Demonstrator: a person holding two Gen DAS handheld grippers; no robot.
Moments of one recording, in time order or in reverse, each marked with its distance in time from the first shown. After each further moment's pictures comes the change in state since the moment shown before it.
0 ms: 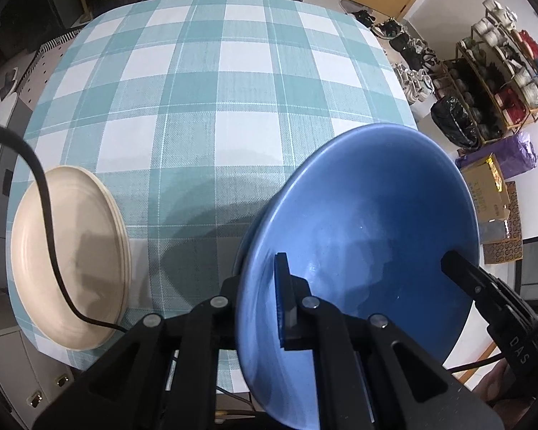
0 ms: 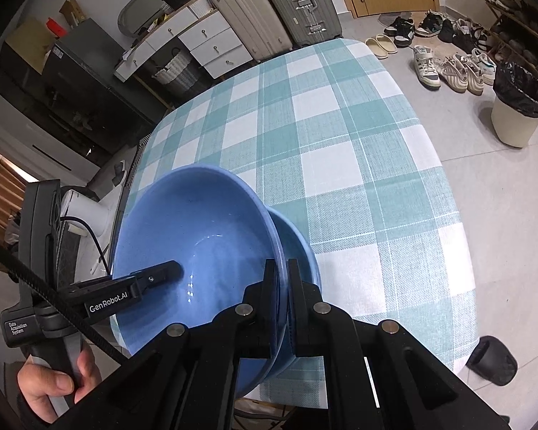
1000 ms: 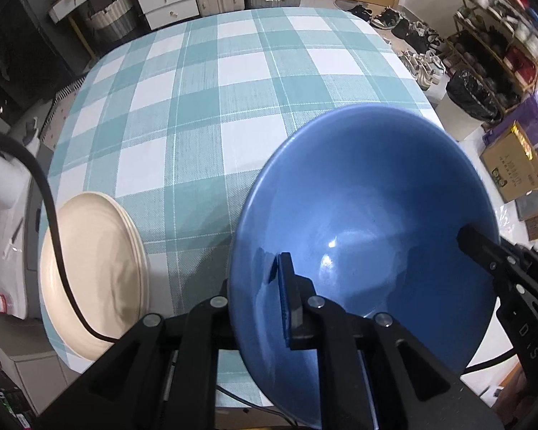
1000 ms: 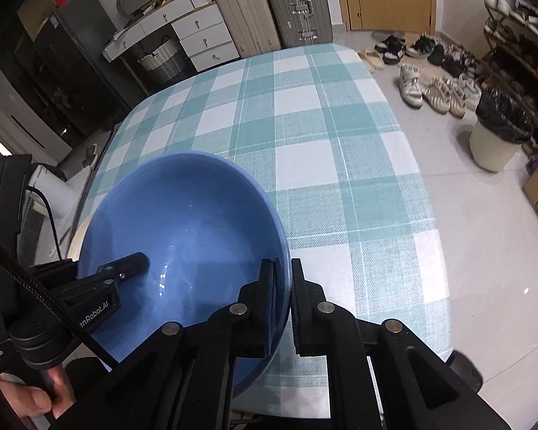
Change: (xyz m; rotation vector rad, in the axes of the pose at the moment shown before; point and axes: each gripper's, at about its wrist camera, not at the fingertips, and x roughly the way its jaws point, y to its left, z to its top) left arm 0.010 -0.026 -0.017 0.143 -0.084 0.189; right arm 0.018 0.004 -0.016 -0.113 -0.033 -0.168
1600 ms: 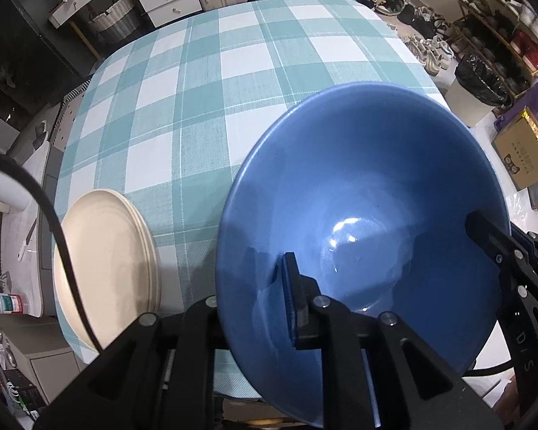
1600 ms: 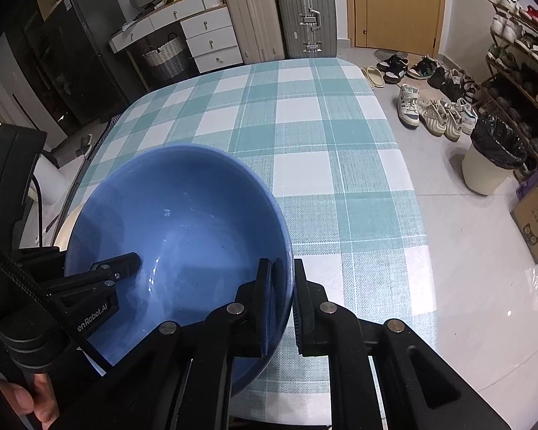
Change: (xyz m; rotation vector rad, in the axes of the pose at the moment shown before) left arm 0.000 -0.008 0.000 0.018 0.047 0.060; right arm 0.000 0.008 -0.004 -0.076 -0.038 -0.049
